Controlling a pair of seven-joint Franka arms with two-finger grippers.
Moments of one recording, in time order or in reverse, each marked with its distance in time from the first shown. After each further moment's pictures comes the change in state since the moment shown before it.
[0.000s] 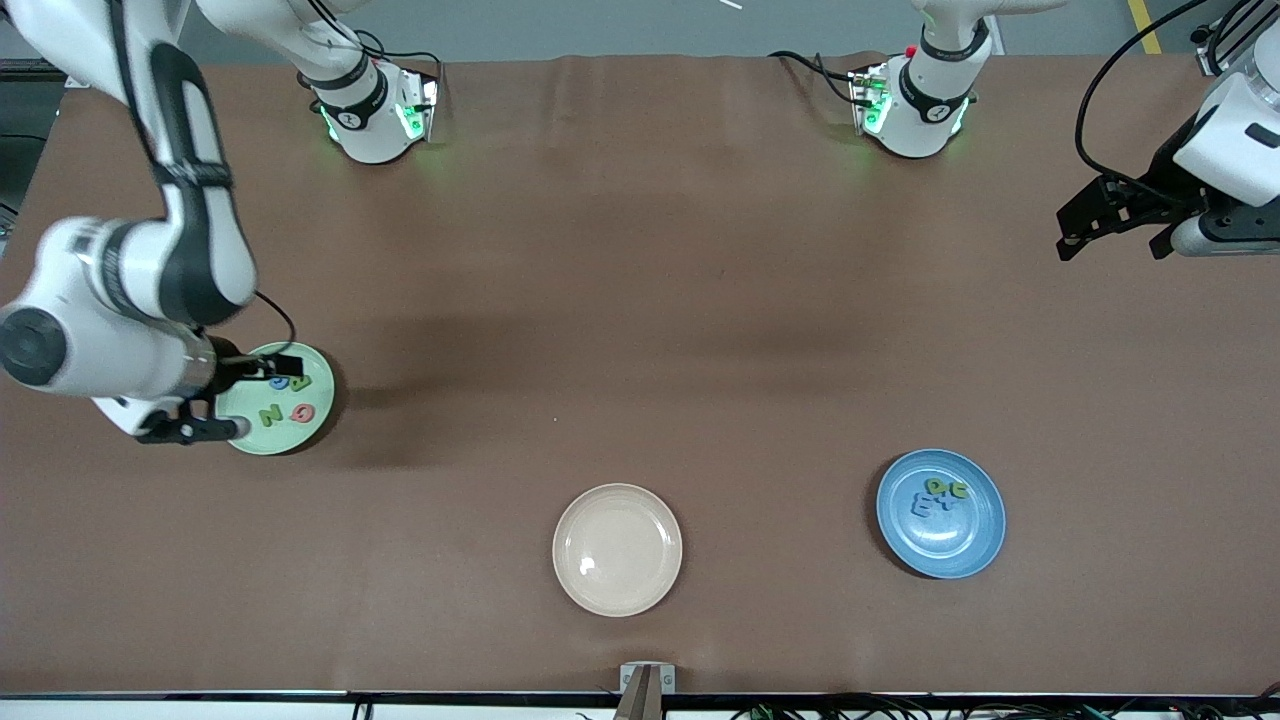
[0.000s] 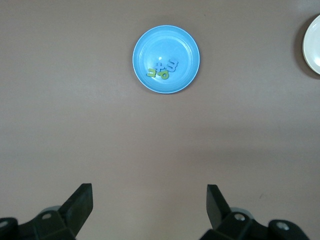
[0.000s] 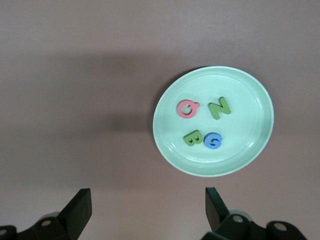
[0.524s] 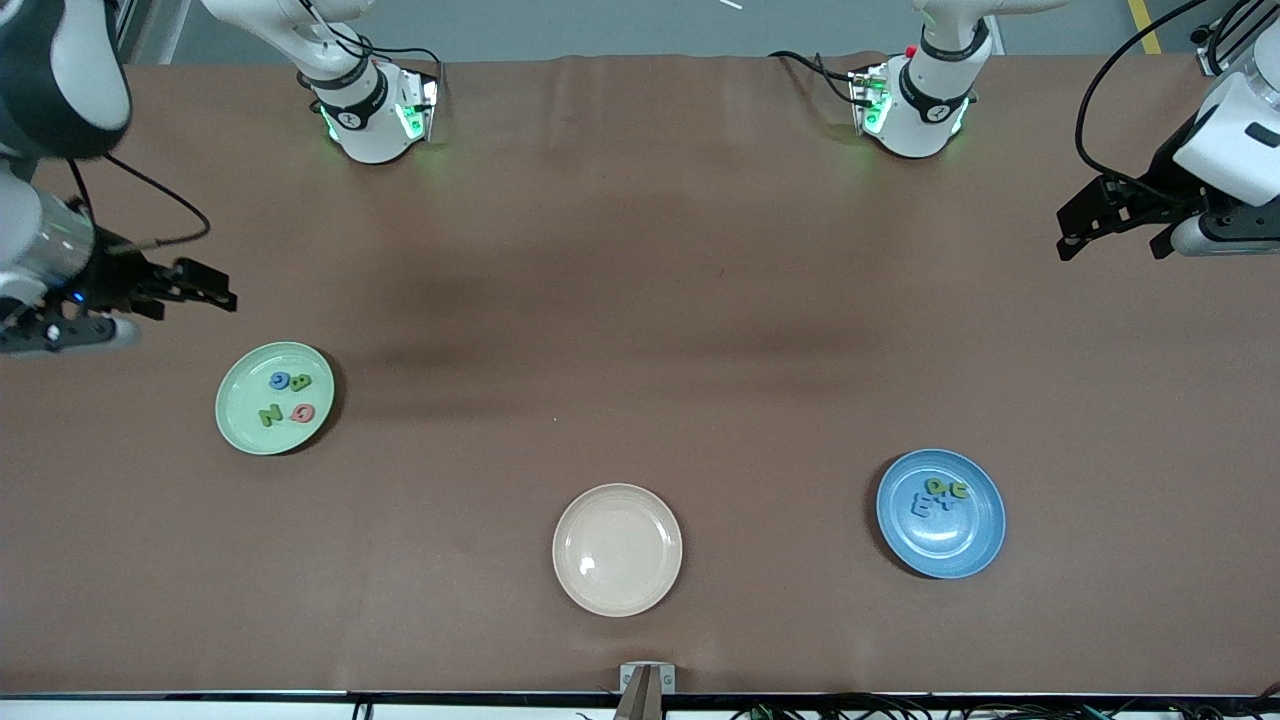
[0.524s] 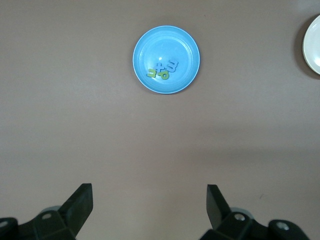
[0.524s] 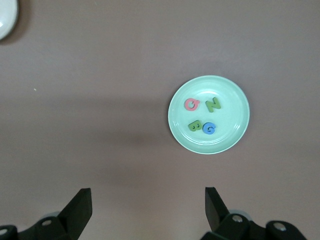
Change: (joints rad) left arm 0.000 0.000 -0.001 0.001 0.001 0.000 0.000; right arm -0.143 -0.285 0.162 0.031 -0.028 -0.138 0.008
